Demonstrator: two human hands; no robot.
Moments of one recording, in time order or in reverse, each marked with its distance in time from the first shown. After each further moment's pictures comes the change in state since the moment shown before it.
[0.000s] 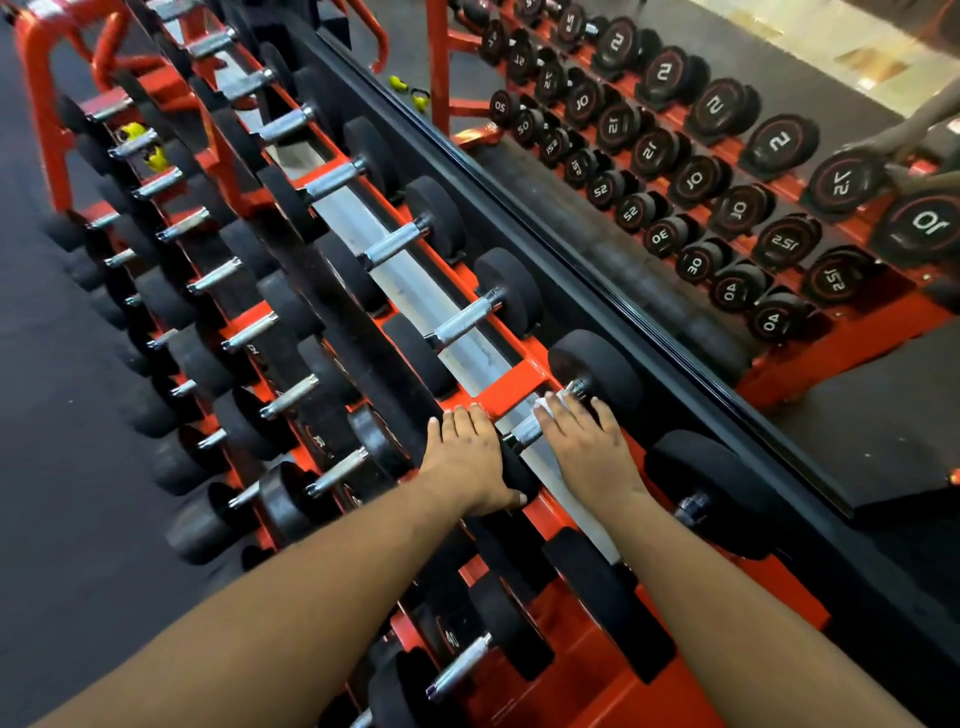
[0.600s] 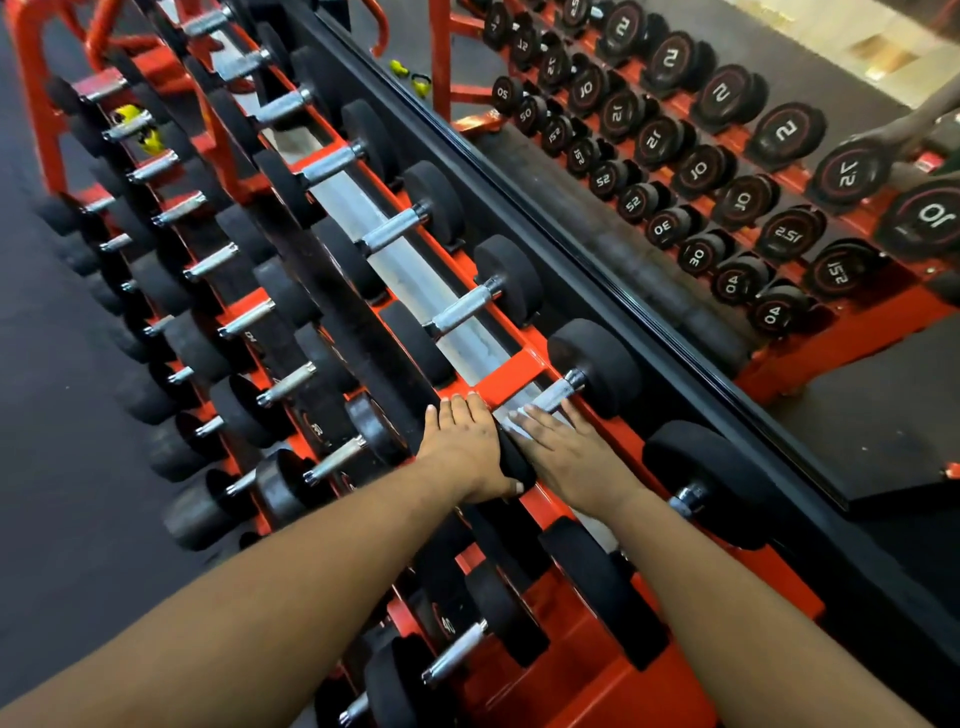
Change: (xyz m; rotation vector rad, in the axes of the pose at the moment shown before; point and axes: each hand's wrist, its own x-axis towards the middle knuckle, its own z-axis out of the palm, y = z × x) left_hand 0.004 0.000 0.001 -0.005 -0.015 0.004; right_hand -0.004 0.000 0.017 0.235 0.060 -0.340
